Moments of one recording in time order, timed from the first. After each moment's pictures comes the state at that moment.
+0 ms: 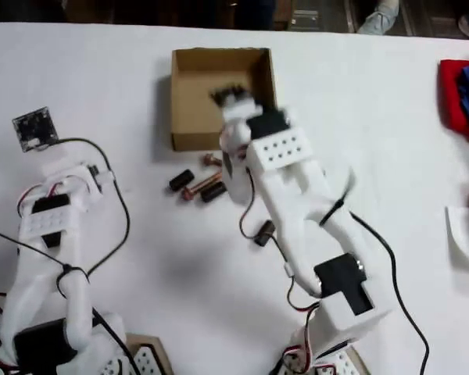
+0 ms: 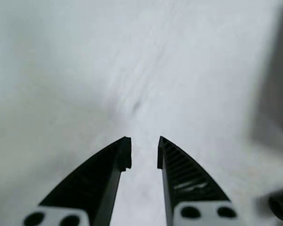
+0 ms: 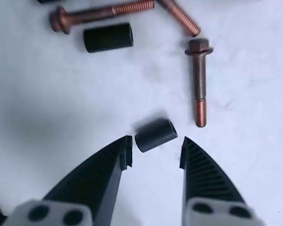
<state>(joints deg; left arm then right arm) -22.9 -20.5 54.5 24.7 10.8 -26.3 7.6 5.2 87.6 5.2</state>
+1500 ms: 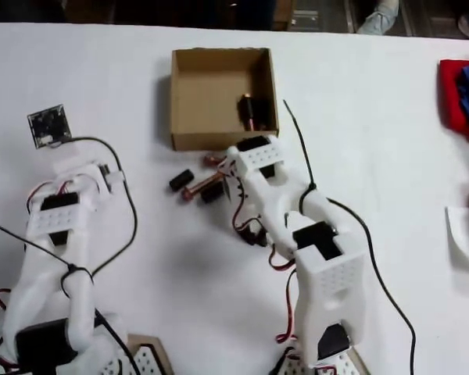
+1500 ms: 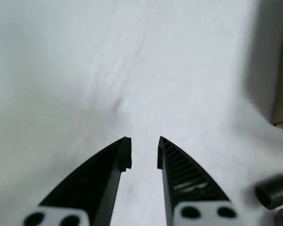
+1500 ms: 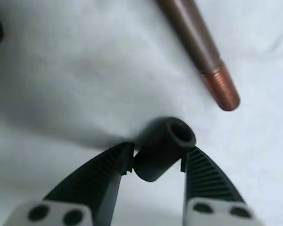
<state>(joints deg) -20.7 -20.5 54.5 25.0 10.8 -24.4 30.0 3.6 83.2 -20.5</state>
